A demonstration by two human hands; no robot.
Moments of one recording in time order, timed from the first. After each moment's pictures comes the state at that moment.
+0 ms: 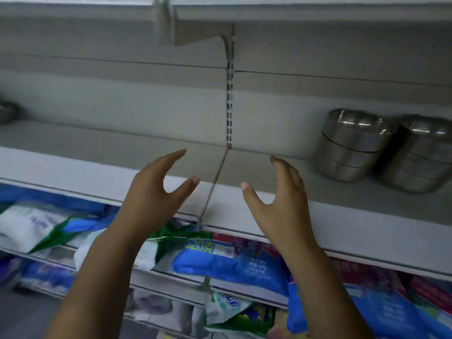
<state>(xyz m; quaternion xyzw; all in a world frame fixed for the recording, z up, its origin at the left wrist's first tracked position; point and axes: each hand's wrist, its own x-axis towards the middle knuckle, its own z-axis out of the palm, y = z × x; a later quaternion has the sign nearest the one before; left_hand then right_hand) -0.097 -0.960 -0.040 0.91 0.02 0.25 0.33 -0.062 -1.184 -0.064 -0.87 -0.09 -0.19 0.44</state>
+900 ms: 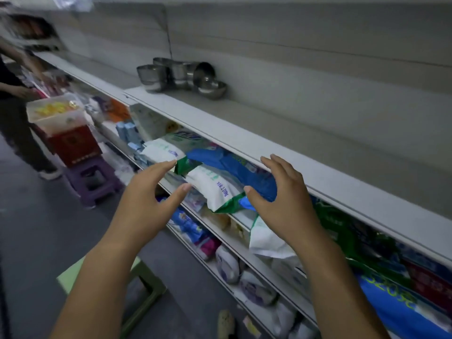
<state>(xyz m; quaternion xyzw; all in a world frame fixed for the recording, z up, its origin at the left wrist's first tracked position) -0.328 -0.590 -0.060 0.88 0.28 0.30 0.25 -0.151 -0.774 -0.070 -0.83 -0.39 -0.02 0.40</state>
